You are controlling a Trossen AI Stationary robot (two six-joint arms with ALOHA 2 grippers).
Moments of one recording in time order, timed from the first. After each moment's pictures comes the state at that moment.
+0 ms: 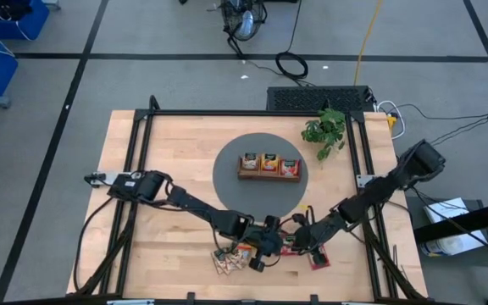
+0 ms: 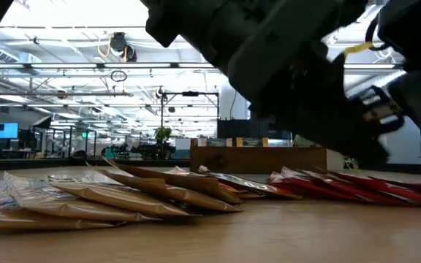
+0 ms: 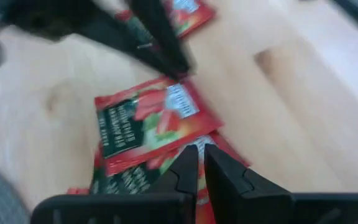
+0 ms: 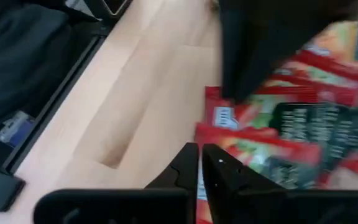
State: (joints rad) left arm -0.35 2.29 1.62 -0.05 -0.01 0.11; right arm 0.58 1.49 0.49 0.33 0.00 0.31
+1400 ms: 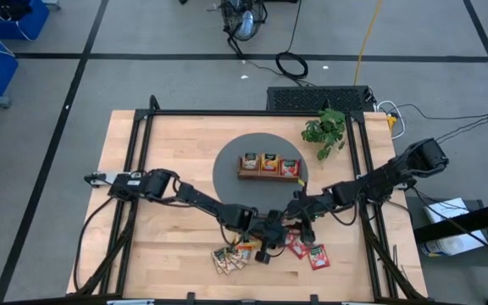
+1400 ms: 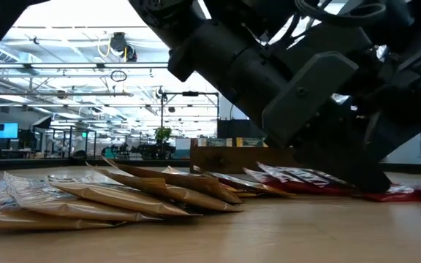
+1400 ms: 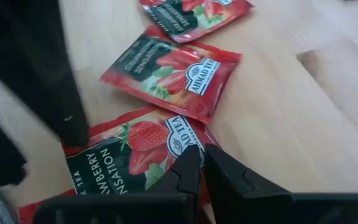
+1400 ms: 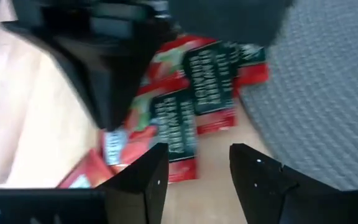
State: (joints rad) left arm -0.27 2.36 1.63 -0.03 0.05 0.07; right arm 0.30 1.45 0.49 0.11 -0.08 0.37
